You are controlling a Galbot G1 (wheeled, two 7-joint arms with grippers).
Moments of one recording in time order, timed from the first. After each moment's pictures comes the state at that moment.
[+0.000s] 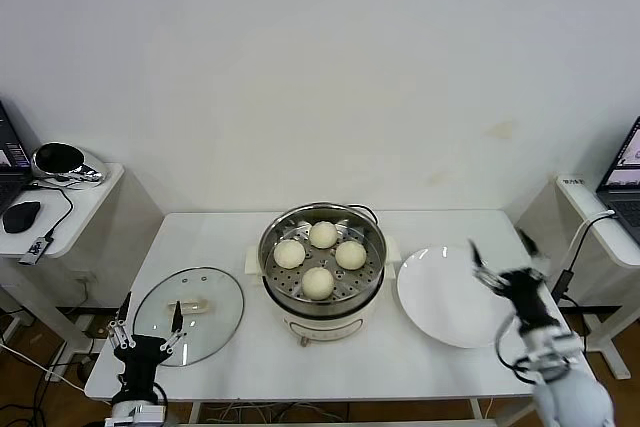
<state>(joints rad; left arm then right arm) 1.65 -1.23 -0.62 -1.95 0.46 -0.06 -0.32 -1.41 1.26 0.84 1.87 0.16 0.22 -0.17</state>
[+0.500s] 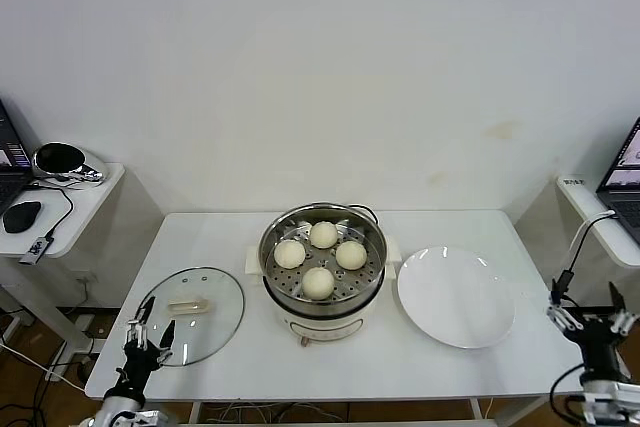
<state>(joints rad) 1.57 -1.09 -0.62 -1.74 0.97 -0.05 -0.23 -1.54 1.39 1.05 1.91 0.15 0.19 -0.09</state>
